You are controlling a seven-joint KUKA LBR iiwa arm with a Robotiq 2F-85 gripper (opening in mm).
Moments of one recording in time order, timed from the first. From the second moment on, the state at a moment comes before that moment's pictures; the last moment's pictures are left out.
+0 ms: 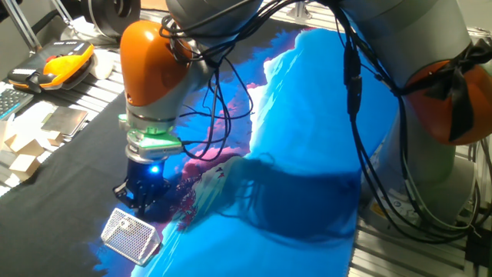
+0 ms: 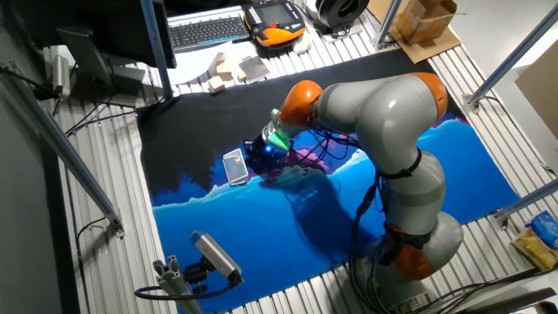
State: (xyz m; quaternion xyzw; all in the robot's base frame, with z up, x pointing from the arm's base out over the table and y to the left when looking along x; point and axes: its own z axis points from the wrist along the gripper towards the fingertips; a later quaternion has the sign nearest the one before) arm 0.520 0.304 0.028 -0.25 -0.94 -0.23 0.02
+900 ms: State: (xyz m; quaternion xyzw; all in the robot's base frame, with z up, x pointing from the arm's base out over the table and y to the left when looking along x) arm 0.506 0.260 0.051 -0.08 -0.99 -0.07 -0.01
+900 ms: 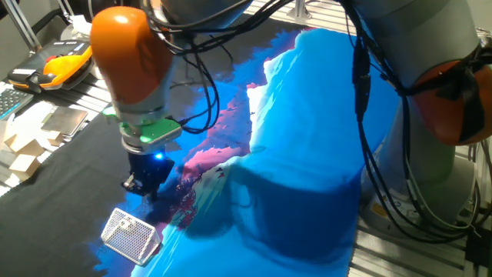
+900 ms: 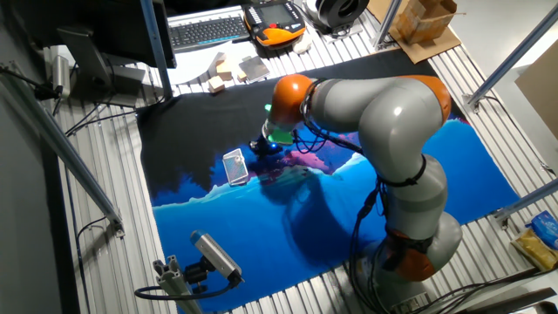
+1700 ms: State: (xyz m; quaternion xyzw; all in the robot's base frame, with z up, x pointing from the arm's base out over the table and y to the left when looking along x) arm 0.500 0.214 0.047 0.00 -1.00 -0.04 0.00
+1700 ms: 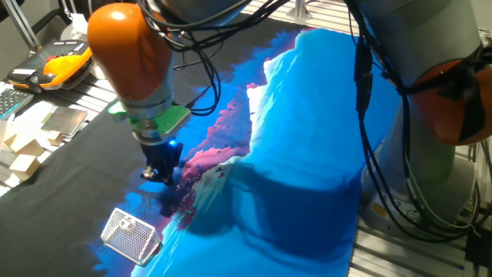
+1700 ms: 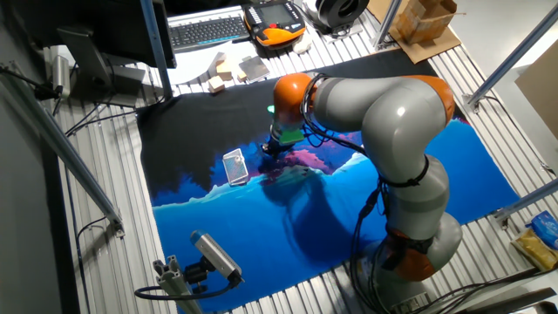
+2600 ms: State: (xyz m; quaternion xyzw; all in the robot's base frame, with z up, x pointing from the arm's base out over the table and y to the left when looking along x) arm 0.504 0.232 0.046 -0.04 -1.00 -0.05 0.00
